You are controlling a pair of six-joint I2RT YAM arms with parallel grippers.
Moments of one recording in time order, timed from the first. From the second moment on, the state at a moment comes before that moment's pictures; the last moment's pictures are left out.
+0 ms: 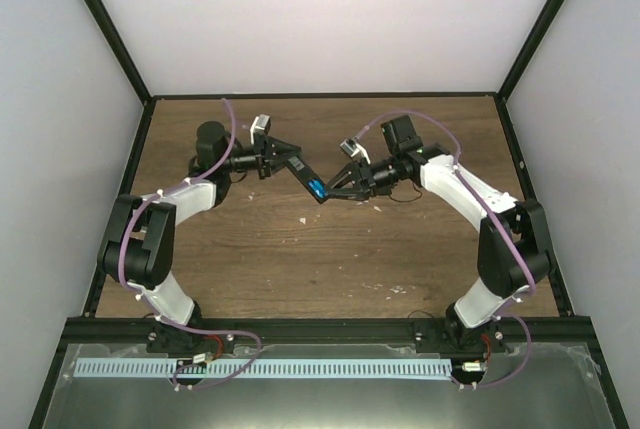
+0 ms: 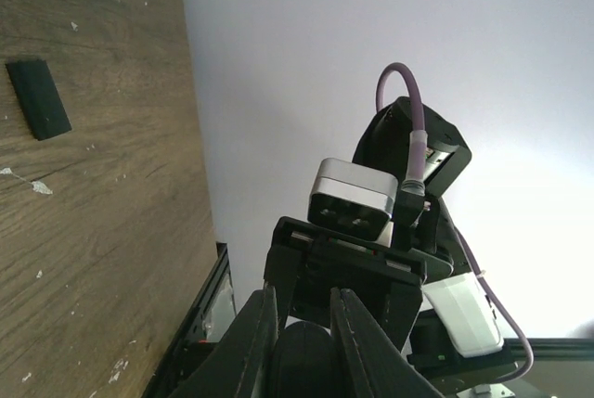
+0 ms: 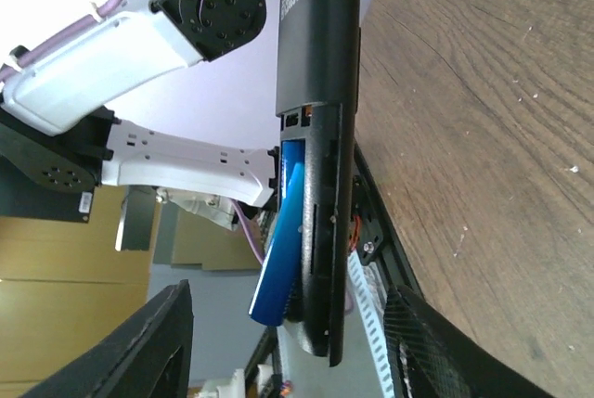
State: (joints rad) left arm -0.23 1.67 0.90 0.75 1.18 -1.47; right arm 0.40 1.61 1.20 -0.55 -1.31 0.33
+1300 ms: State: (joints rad) left arm -0.25 1.67 0.90 0.79 1.17 -1.50; right arm 0.42 1.63 1.23 -0.58 -1.29 0.22
